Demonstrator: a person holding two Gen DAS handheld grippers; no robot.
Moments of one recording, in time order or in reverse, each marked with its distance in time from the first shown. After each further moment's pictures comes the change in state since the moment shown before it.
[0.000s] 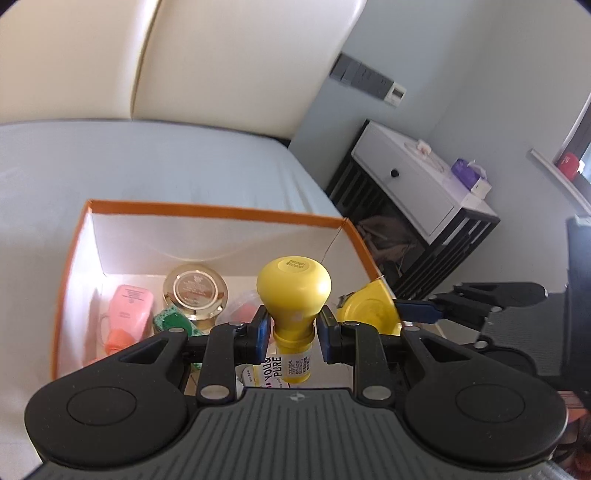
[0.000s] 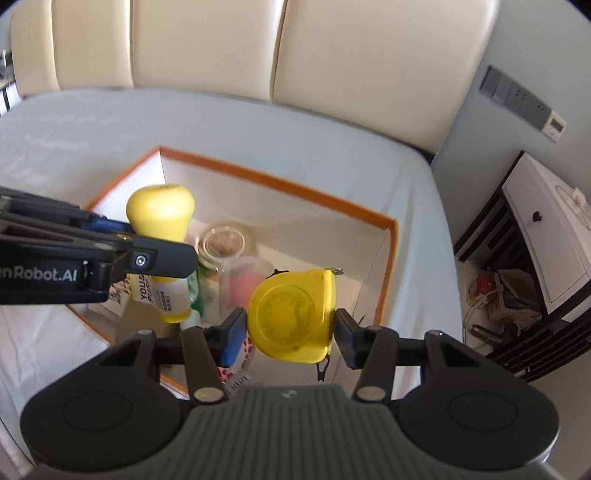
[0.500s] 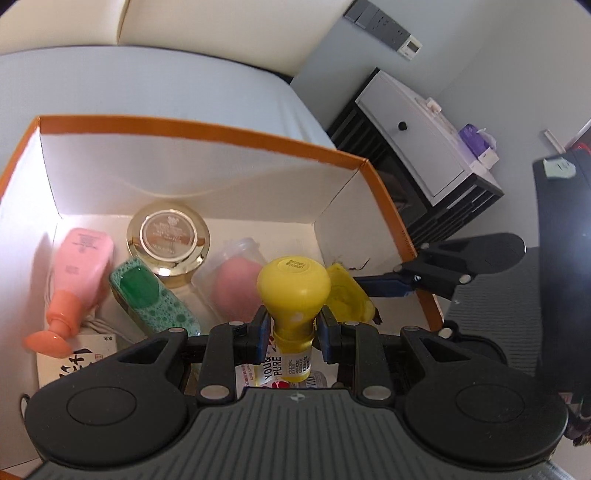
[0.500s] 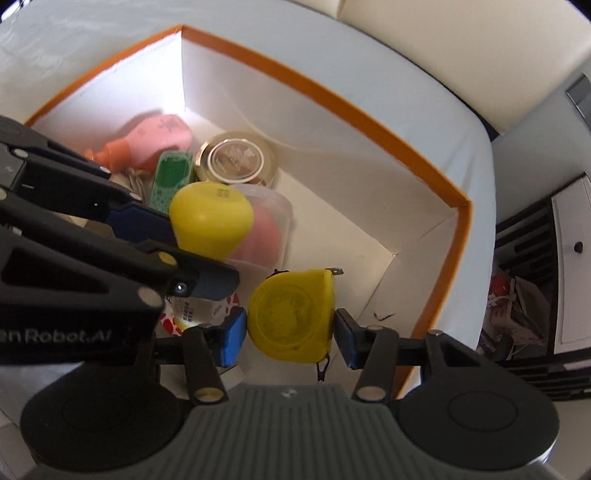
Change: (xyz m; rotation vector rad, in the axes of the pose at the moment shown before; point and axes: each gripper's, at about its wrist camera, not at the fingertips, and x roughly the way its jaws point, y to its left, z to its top) left arm 0.060 0.019 -0.009 -0.080 0.178 -0.059; right arm 0.068 0.012 0.010 -0.270 0.249 0.034
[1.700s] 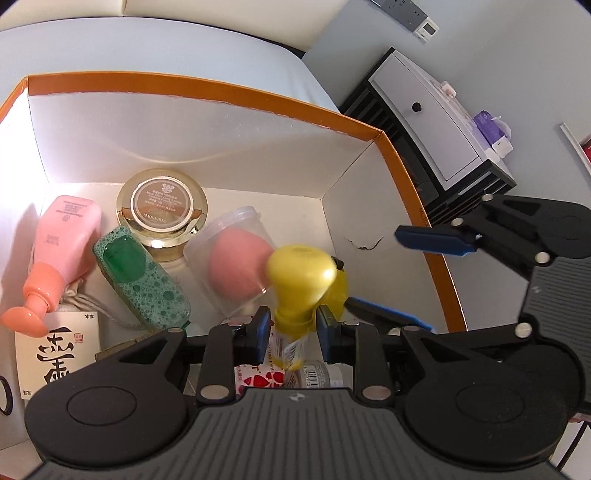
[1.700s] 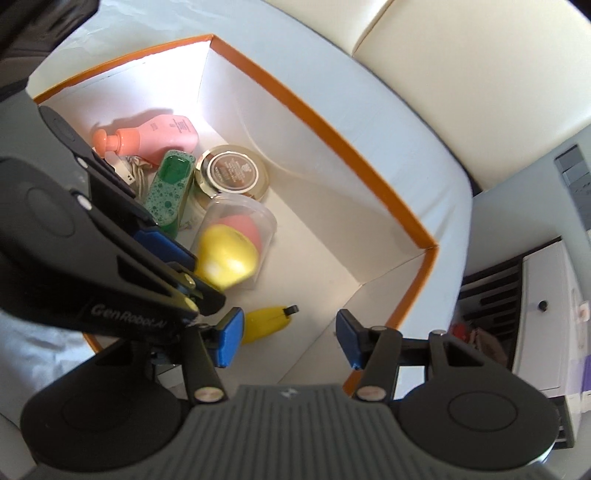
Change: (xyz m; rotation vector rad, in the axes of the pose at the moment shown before) left arm 0.021 0.000 -0.004 -0.040 0.063 0.015; right arm -0.034 0.001 -0.010 -0.154 -0.125 -0.122
